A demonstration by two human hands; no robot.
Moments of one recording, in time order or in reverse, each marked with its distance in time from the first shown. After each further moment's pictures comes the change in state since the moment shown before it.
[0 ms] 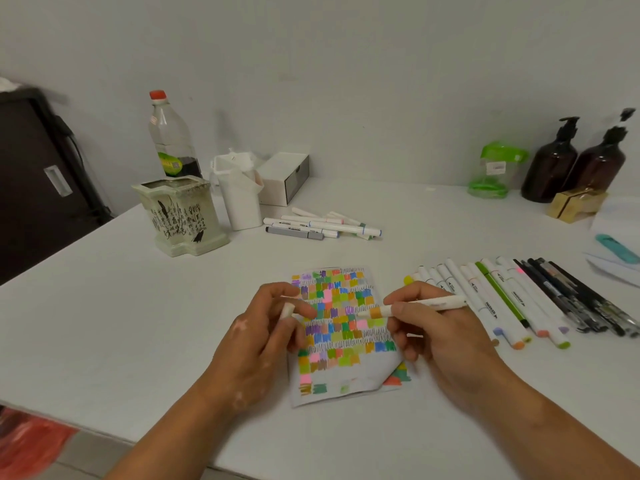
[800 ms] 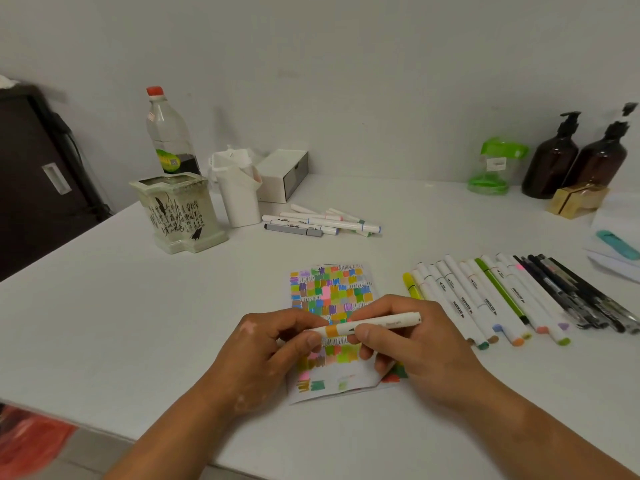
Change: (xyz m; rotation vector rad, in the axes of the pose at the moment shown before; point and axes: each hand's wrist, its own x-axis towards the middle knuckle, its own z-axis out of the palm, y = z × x) left_hand -0.002 0.004 0.004 0.119 -0.091 0.067; right_hand -0.013 -0.006 0.018 -0.240 -0.151 -0.014
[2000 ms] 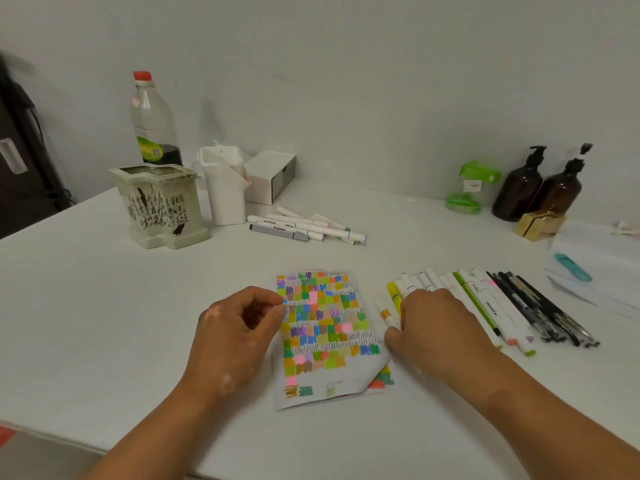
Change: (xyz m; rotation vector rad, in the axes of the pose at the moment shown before) left_hand 0.010 -0.010 0.002 -0.078 0.390 -0.252; right_hand 0.031 0.003 -0.033 -1.374 0.254 0.292
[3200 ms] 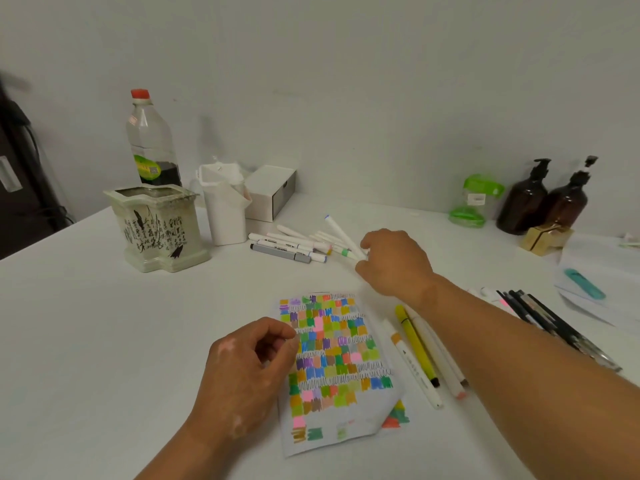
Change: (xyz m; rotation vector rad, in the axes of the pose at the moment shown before) left_hand 0.006 -0.006 0.004 0.046 -0.074 0.024; right_hand 0.124 -0.048 -0.024 0.161 0.135 -0.143
